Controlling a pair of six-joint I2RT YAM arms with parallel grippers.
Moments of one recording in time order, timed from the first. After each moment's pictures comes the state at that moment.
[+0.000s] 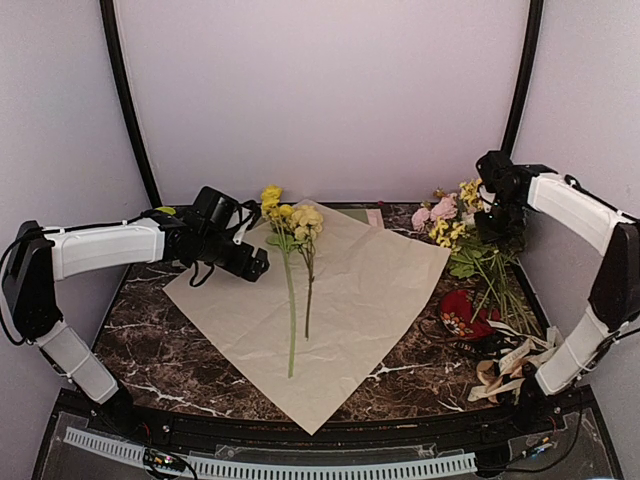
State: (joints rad) left arm -0.60 1.57 1.11 -0.39 -0.09 -0.07; right arm 0.20 1.60 1.39 -0.97 0.36 0.06
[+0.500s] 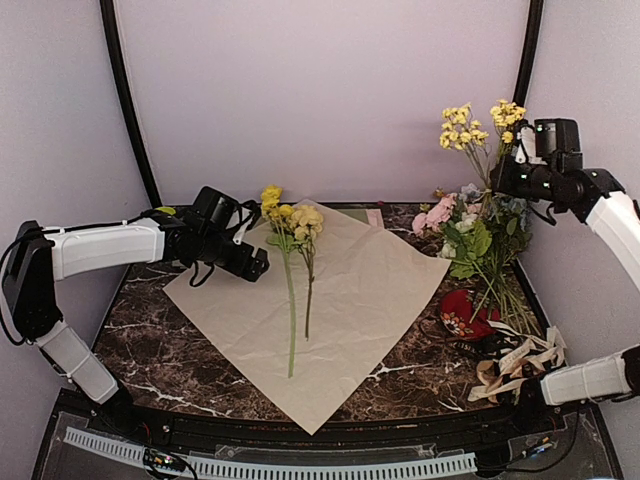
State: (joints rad) left arm -0.60 1.57 1.11 -0.39 -0.09 -0.07; right arm 0.21 1.20 1.38 -0.69 0.12 0.26
